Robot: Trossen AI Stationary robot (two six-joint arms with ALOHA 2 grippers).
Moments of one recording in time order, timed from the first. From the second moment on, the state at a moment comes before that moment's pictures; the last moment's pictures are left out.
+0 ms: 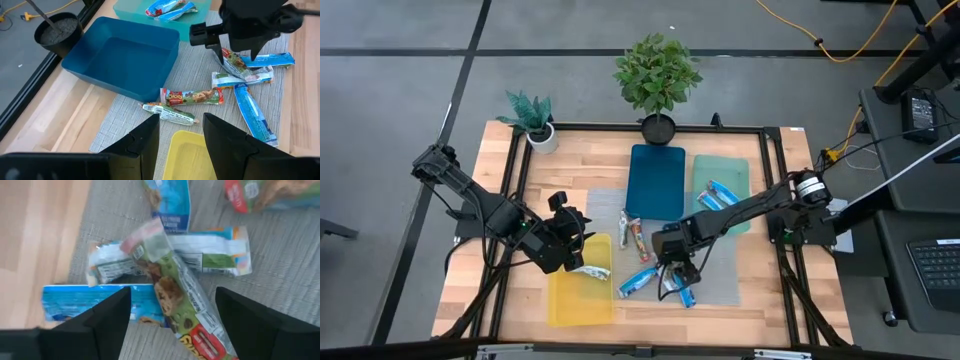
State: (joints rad) left arm -0.59 1.31 1.28 -0.99 -0.71 -0.71; right arm 0.27 1.86 1.23 -0.63 -0.18 0.03
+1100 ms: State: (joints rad) left arm -0.59 1.31 1.28 -0.99 -0.71 -0.71; right arm 0.27 1.86 1.12 -0.45 -0.19 0.11
